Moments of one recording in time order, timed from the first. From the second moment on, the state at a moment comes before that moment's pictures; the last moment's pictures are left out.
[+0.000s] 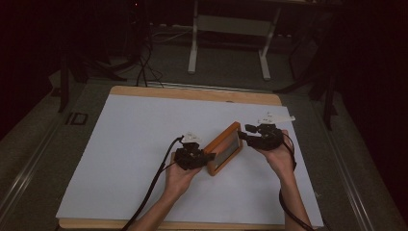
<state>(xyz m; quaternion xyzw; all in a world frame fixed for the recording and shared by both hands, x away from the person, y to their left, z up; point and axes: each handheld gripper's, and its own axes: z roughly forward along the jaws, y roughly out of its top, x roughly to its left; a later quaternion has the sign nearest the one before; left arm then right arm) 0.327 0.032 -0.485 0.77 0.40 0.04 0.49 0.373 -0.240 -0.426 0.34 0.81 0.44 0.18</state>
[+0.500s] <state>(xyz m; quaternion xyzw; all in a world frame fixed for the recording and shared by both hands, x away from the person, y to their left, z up) 0.333 0.054 -0.450 0.80 0.32 0.07 0.50 0.367 -0.235 -0.425 0.31 0.82 0.44 0.17</state>
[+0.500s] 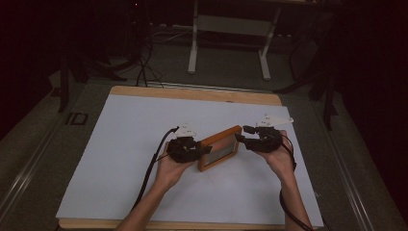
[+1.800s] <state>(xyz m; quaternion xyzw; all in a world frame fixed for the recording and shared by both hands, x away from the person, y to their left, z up) 0.353 0.051 -0.396 0.87 0.15 0.05 0.47 0.357 -0.181 -0.419 0.10 0.88 0.45 0.12</state>
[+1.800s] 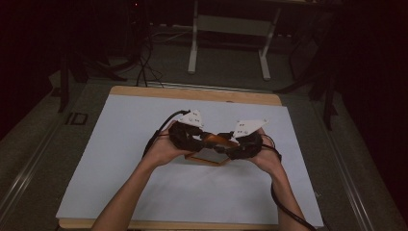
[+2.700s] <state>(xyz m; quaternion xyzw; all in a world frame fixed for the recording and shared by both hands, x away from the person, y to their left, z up) 0.367 0.095 -0.431 0.80 0.23 0.06 0.55 0.345 -0.206 -0.423 0.10 0.87 0.46 0.15</state>
